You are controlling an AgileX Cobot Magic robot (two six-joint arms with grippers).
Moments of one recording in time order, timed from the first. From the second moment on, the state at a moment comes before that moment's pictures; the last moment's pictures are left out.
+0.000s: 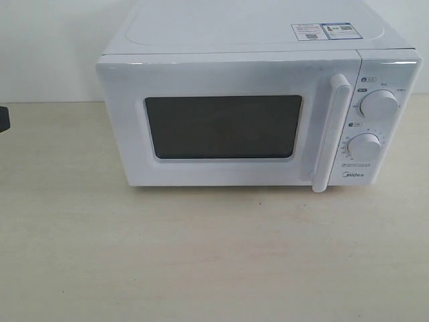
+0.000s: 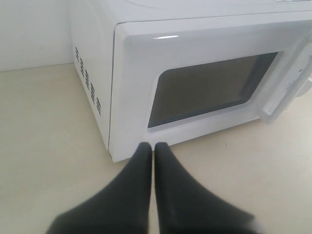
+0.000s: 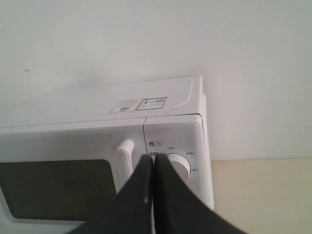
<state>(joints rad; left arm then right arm) -0.01 0.81 -0.57 -1.07 0.55 1.05 0.11 0.25 -0.24 1.62 -0.03 -1.47</state>
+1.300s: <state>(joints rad) -0.01 0.81 -0.57 -1.07 0.55 1.05 0.07 0.16 -0.24 0.44 0.21 -0.26</state>
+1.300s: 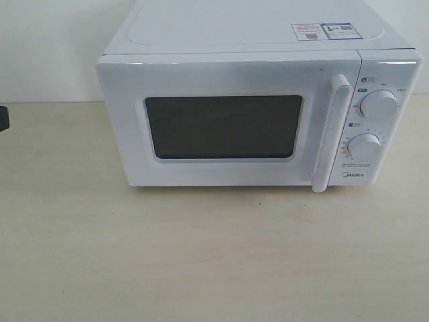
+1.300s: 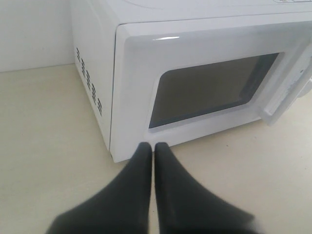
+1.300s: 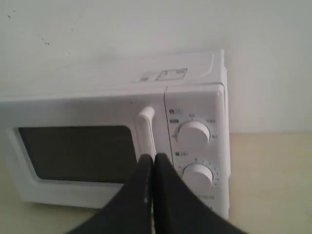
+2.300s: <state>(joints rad) -0.01 0.81 -0.57 -1.07 0.55 1.05 0.07 0.01 0.00 0.01 0.35 -0.01</state>
